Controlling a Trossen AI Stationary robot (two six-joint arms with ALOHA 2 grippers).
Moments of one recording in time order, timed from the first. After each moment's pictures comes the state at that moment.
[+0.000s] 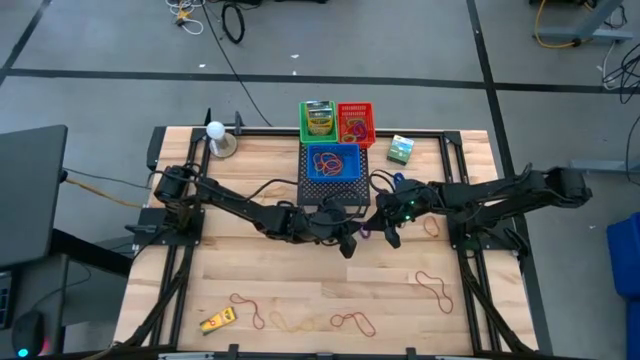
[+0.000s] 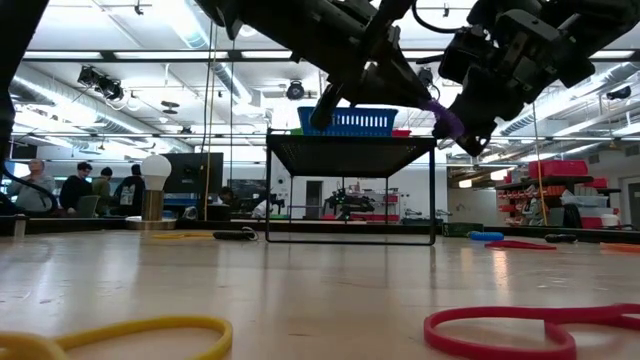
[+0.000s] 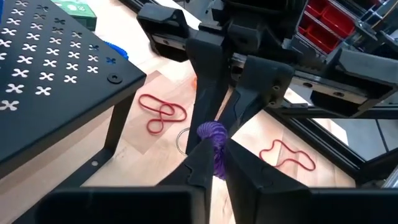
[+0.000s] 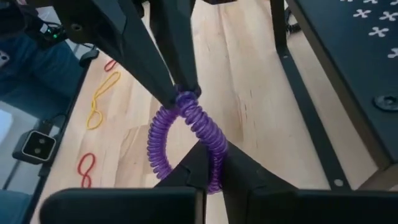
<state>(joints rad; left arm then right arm) -0.20 1.91 1.24 0.27 -0.47 -0.67 -0.05 1.16 0.52 0.06 -0.26 0.30</state>
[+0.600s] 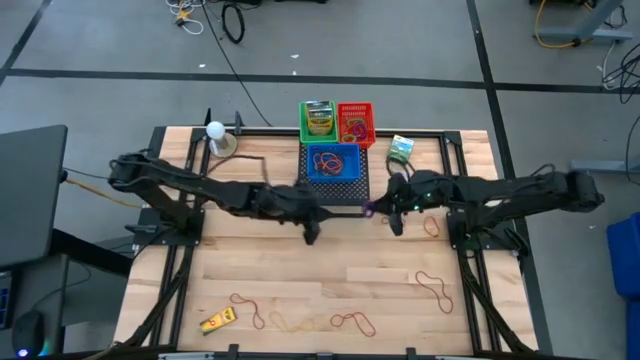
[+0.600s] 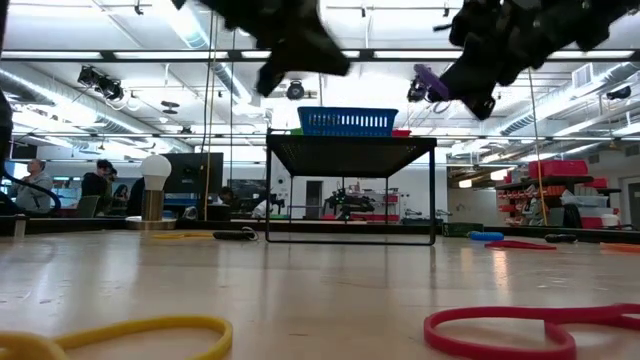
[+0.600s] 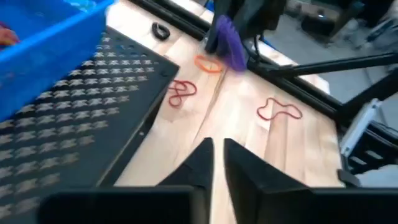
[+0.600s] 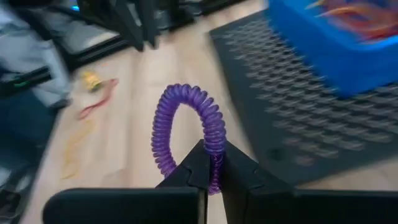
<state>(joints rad) -0.13 1.52 1.04 0.02 -0.26 -0.54 -0.05 0.98 0.60 -0.12 -0.04 0.33</state>
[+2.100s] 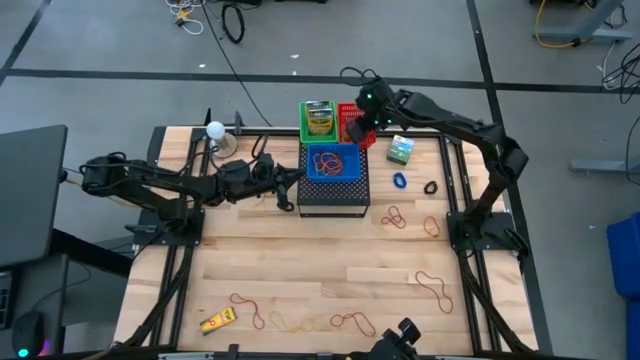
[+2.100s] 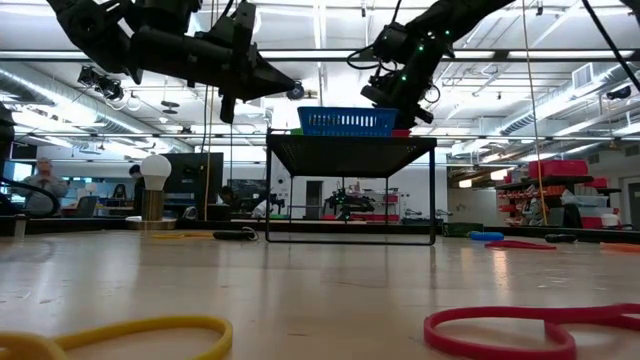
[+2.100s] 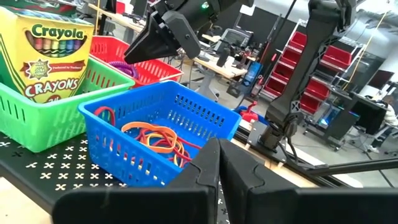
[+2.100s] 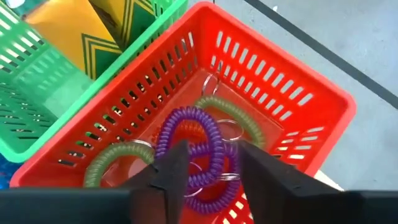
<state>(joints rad) 0.13 1.26 0.50 0.74 -0.26 -0.36 -0.64 1.72 1.52 -0.72 0.10 0.15</state>
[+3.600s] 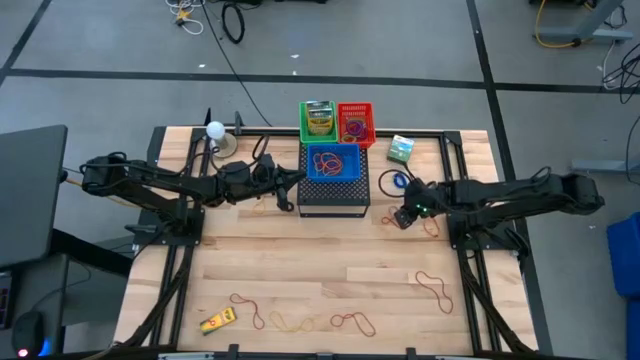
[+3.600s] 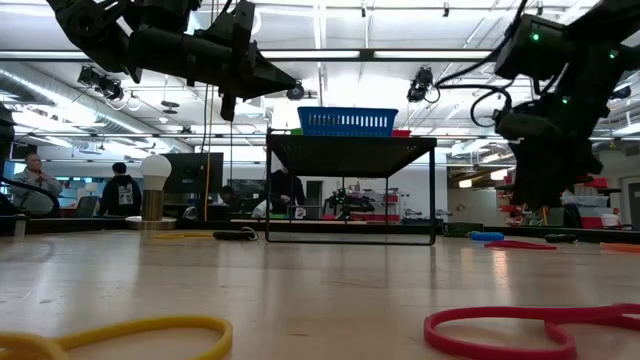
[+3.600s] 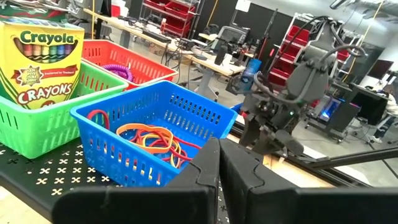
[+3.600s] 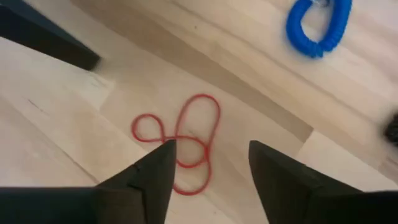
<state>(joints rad) 0.11 1.26 0.51 0.74 -0.26 -0.32 -0.09 0.98 0.48 -0.66 0.21 0.82</state>
